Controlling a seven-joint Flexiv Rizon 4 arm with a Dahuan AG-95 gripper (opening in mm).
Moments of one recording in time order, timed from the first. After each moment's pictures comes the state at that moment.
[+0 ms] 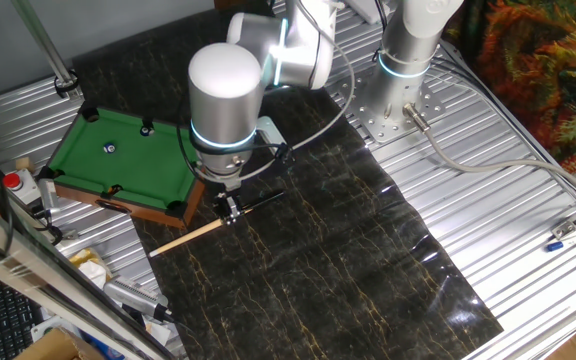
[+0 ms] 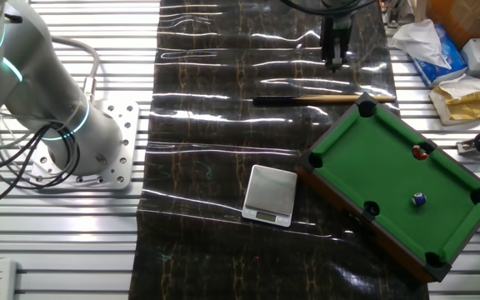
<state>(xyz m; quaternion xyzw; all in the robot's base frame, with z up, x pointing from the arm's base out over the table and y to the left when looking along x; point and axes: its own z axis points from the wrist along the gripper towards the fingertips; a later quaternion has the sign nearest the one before) 0.558 0.151 0.101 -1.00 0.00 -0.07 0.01</state>
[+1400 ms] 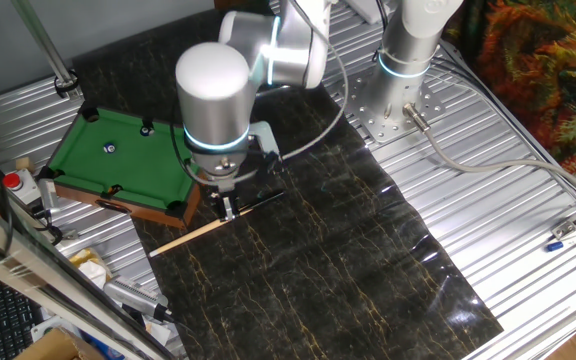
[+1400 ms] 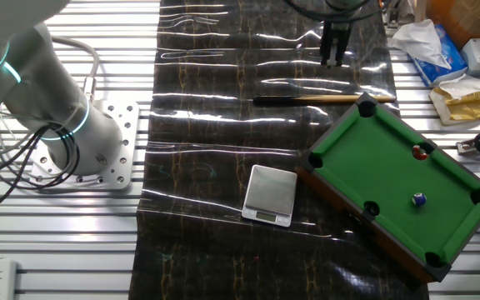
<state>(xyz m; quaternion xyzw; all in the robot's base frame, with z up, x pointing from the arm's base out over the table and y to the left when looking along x) 0.554 0.152 0.102 -0.99 0.10 -0.04 -0.01</state>
